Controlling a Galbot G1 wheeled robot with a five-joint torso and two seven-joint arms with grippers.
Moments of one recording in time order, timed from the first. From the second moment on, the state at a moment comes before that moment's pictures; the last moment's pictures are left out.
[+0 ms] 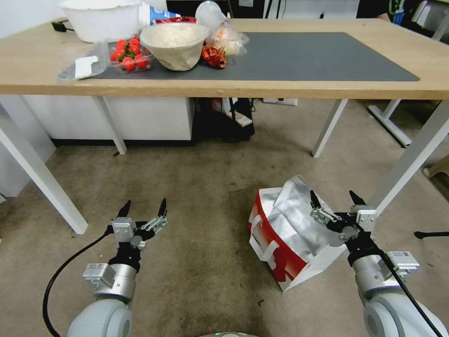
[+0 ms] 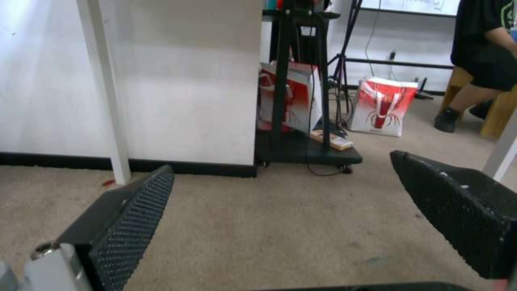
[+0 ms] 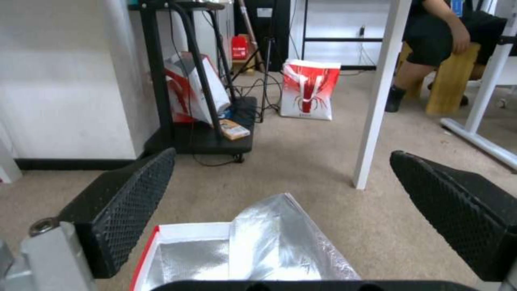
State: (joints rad) left arm 1.67 -1.49 -0.61 -2.18 -0.26 0.01 0.07; right arm -1.66 1.45 0.72 2.32 0.20 -0.20 -0.08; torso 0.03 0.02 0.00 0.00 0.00
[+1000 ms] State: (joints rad) left arm 1.66 -1.53 -0.63 -2.19 -0.24 -0.03 0.08; right arm -1.05 0.80 0.44 1.80 0.78 -0.63 0.03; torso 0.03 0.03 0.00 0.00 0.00
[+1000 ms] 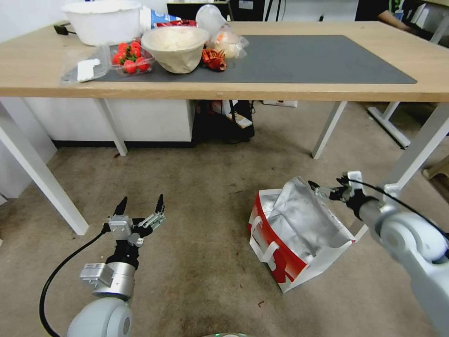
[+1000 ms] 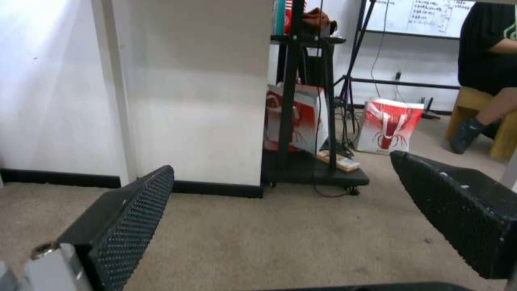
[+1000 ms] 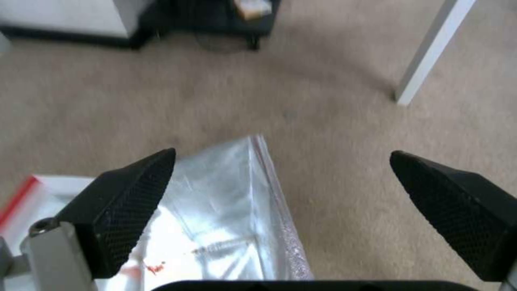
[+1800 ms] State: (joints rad) left arm 1.67 -1.53 -0.64 -2.17 -0.24 -0.05 0.07; right arm -0.90 0.82 0.22 1.58 0.69 -0.70 -0.05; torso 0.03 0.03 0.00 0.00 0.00
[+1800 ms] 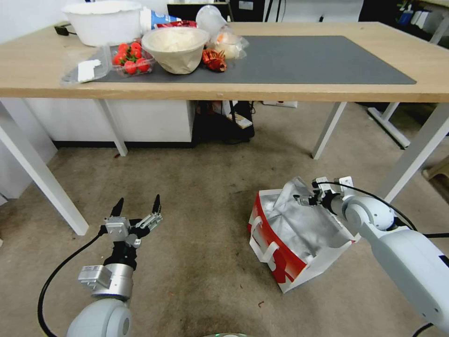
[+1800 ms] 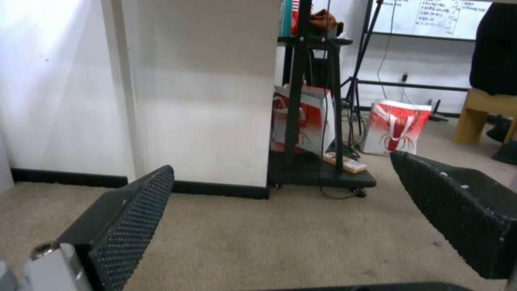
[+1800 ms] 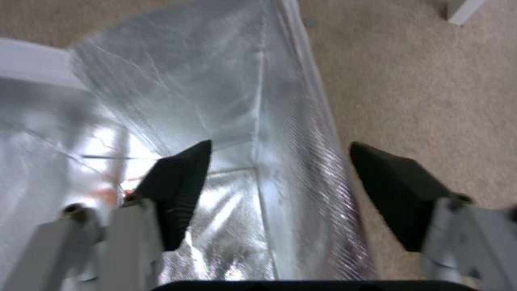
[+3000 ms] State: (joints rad) left arm 1.67 -1.52 -0.63 -2.16 -0.24 -0.06 0.07; right arm -0.97 0.72 0.29 1.62 0.73 -0.61 -0.21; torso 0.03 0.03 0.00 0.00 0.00
